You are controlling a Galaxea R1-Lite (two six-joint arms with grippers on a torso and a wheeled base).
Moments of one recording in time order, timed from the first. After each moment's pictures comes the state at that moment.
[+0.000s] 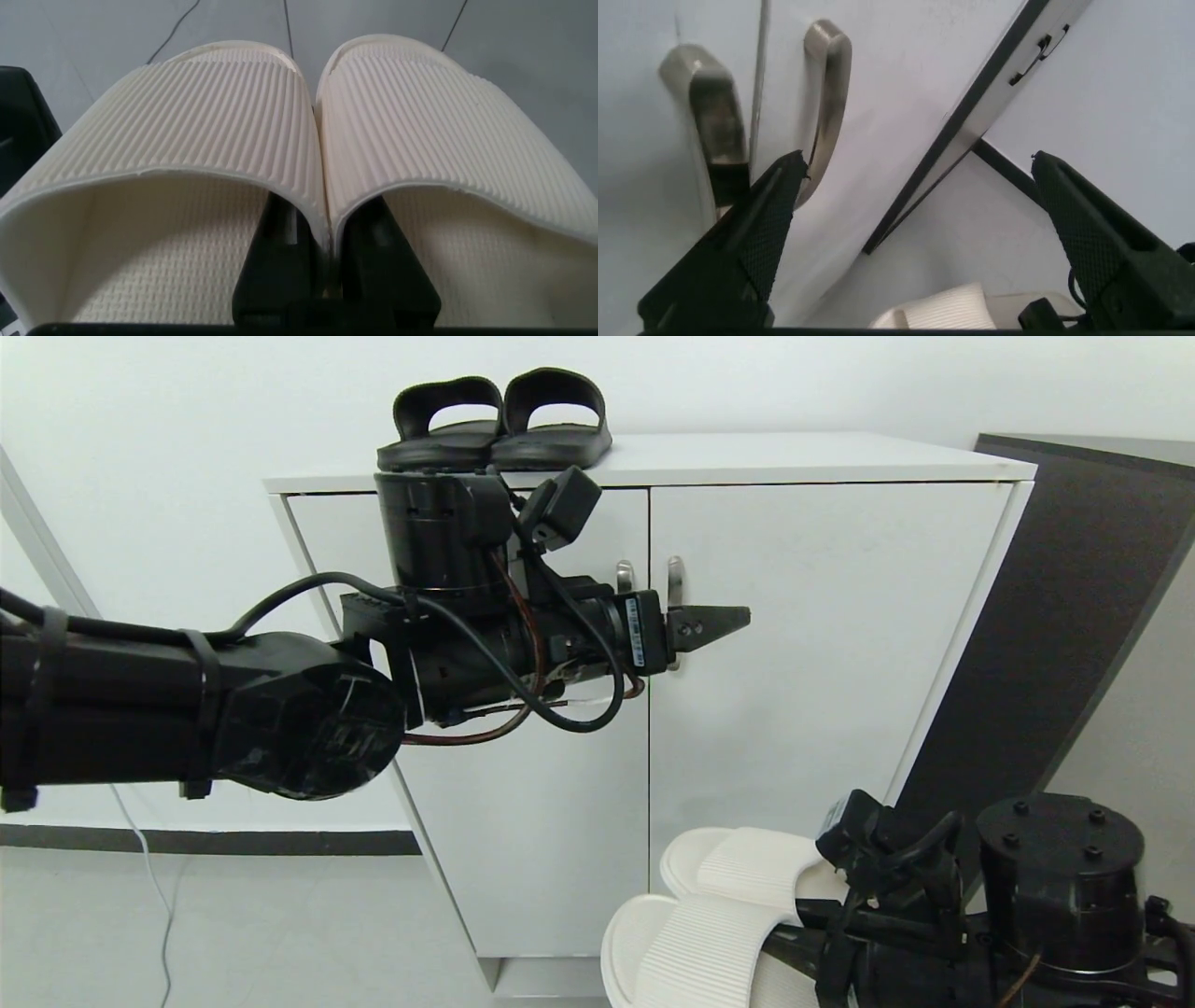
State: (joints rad) left arm -0.61 1.82 -1.27 -0.50 -0.33 -0.27; right arm 0.83 1.60 -0.44 -0.81 0.13 -0.02
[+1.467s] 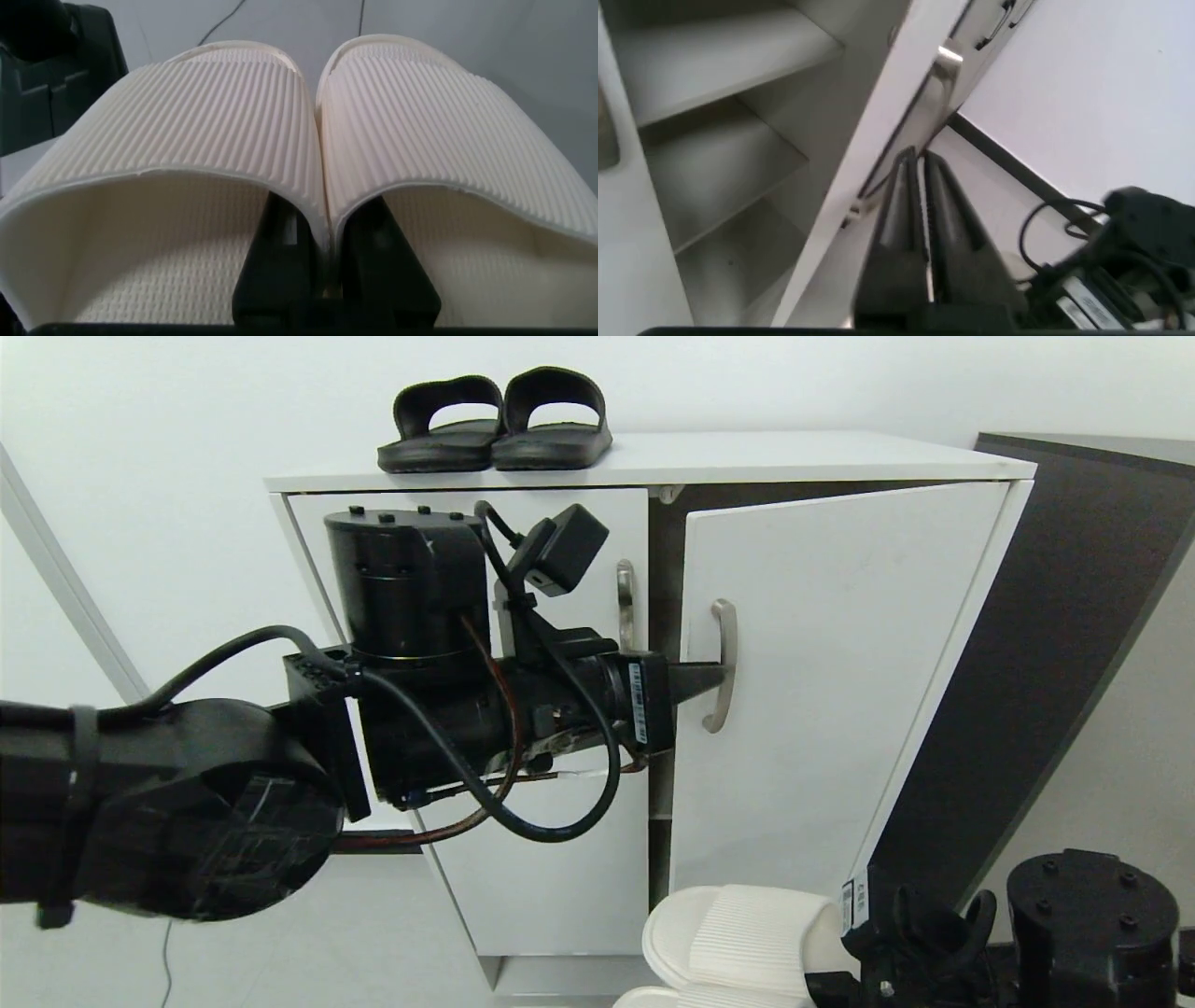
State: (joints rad) left arm -0.72 1.68 -1.05 -0.56 -0.33 -0.29; right arm 0.85 1.60 -0.29 -0.94 0.30 -0.09
